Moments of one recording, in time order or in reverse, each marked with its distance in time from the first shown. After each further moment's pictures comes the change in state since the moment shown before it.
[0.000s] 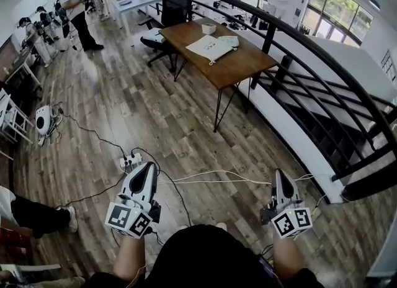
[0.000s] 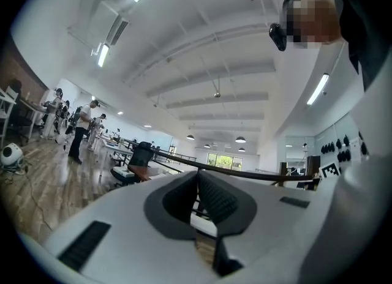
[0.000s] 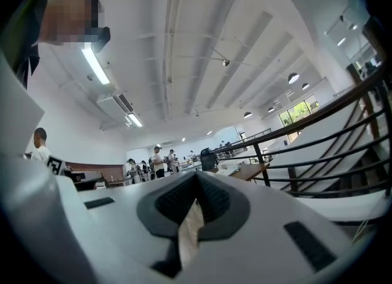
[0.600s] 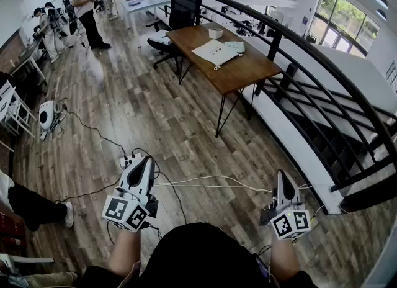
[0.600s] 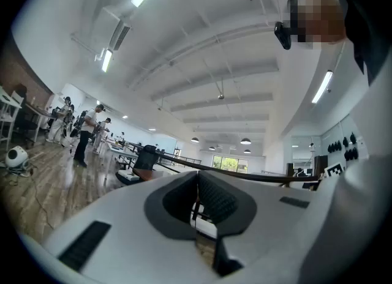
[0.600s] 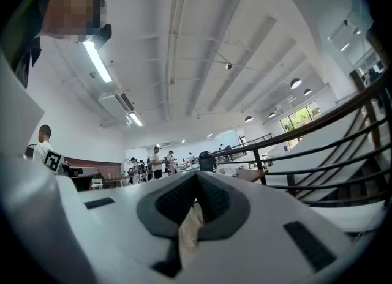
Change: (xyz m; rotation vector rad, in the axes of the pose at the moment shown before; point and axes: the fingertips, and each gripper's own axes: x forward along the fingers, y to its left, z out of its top) left arm 0.012 0.011 0.007 0.004 -0.028 0.040; right arm 0.011 -0.013 0.010 -0.049 -0.027 -0.006
